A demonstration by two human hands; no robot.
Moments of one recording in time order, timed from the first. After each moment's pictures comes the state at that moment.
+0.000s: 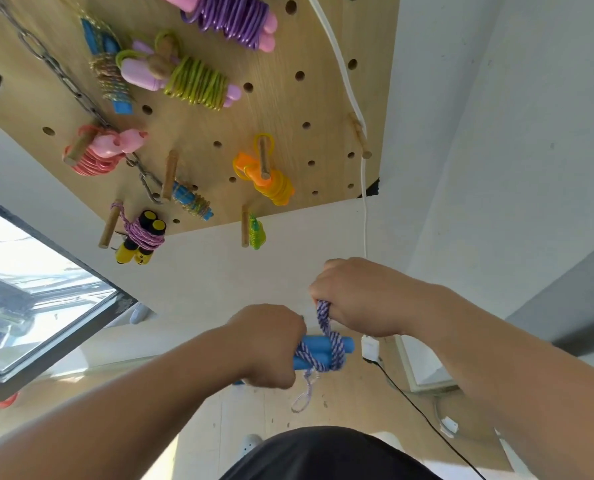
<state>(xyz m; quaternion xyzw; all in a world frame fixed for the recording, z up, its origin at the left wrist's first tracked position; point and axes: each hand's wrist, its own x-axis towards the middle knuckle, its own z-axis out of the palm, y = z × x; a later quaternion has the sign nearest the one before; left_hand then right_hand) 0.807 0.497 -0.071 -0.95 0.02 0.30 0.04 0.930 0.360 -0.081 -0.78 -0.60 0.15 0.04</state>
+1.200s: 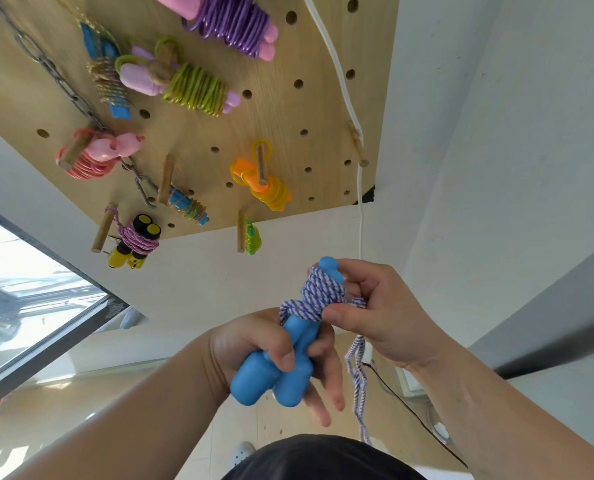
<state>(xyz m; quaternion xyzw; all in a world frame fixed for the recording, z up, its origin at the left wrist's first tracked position) 0.809 0.510 -0.081 -0.45 0.06 0.38 -0.81 0.901 0.336 -0.094 -0.53 -0.32 0.33 0.71</state>
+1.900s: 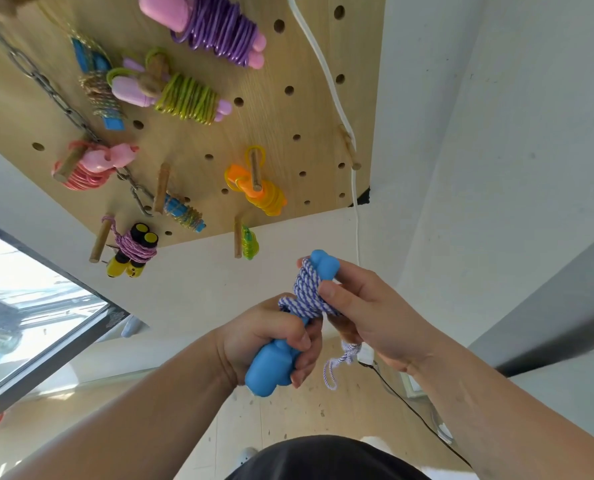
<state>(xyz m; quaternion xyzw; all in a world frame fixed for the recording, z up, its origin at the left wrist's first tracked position) 0.816 0.509 -0.084 -0.56 -0.03 0.28 -0.78 0.900 0.336 -0.082 -0.55 -0.30 0.37 0.68</state>
